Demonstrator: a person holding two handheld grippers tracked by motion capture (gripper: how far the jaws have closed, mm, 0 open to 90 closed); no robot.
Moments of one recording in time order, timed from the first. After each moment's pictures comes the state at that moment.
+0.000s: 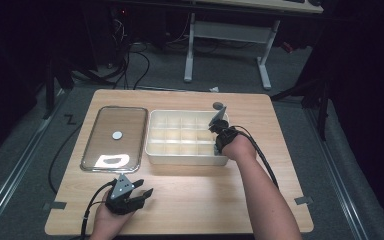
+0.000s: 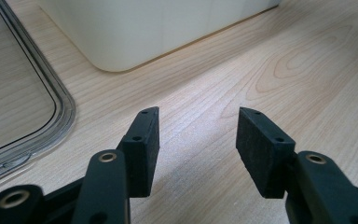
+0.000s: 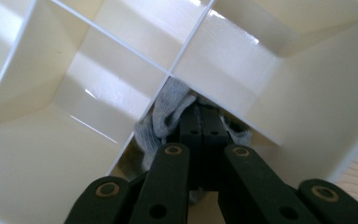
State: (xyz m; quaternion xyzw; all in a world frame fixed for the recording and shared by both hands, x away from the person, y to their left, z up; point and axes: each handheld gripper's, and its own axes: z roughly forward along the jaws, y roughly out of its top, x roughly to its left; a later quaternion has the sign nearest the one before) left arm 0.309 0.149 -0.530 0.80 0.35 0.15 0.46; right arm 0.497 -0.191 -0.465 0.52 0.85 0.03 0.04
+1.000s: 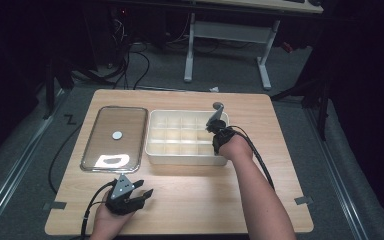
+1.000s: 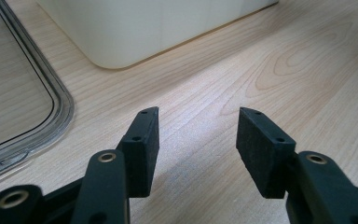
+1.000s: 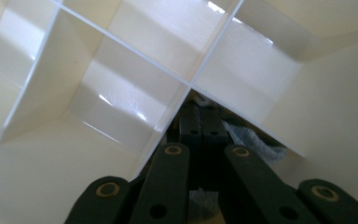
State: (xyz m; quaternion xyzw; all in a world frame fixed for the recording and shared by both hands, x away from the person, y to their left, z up) left arm 0.309 0.149 -0.531 0.81 0.35 0.15 0.46; right arm 0.498 -0.183 -0.466 0.52 0.85 0.03 0.03
